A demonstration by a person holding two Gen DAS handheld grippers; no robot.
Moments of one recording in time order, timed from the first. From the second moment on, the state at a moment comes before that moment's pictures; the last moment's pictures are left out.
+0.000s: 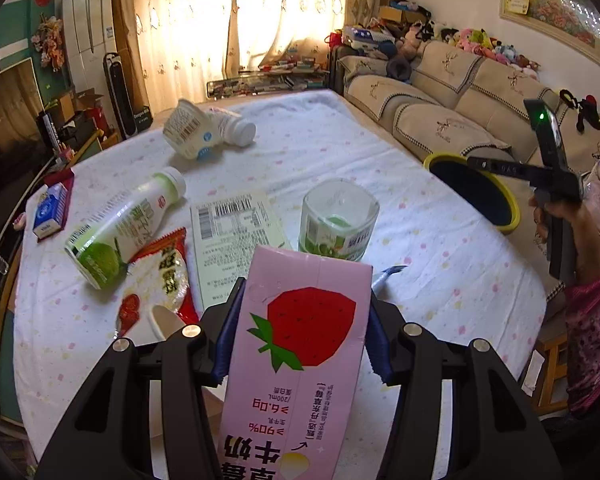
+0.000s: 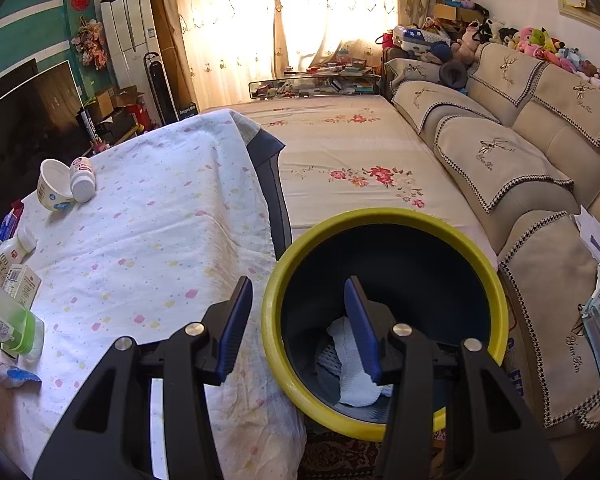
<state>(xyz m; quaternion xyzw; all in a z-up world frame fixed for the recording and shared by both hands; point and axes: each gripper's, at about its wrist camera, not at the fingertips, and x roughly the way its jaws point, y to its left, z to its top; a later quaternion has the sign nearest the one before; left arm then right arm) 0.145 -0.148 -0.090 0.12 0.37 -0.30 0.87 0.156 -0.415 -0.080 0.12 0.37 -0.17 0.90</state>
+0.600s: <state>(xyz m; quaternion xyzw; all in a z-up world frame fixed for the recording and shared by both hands) 0.118 -0.284 -0.030 0.15 0.33 -0.43 0.83 0.088 -0.453 -0.047 0.13 0.31 -0.23 0.91</state>
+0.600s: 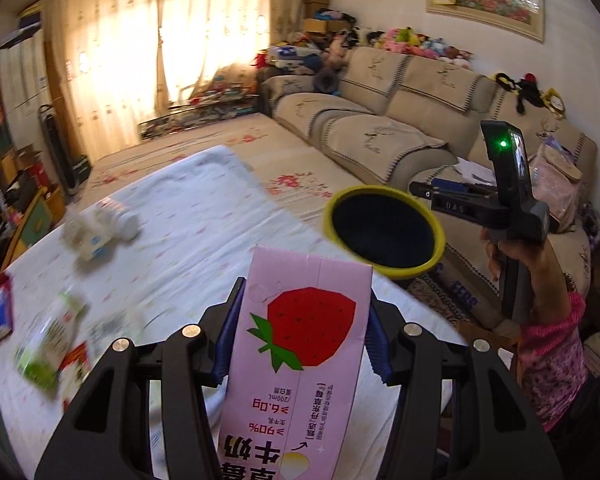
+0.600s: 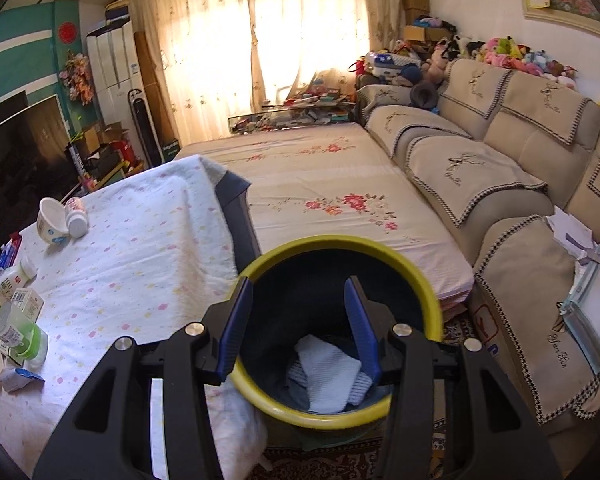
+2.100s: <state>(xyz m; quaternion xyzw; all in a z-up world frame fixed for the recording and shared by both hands) 0.139 -0.376 -0.045 0.10 0.33 -0.38 0.86 0.072 -0.471 -0.085 0.15 0.35 -0.20 0.90</state>
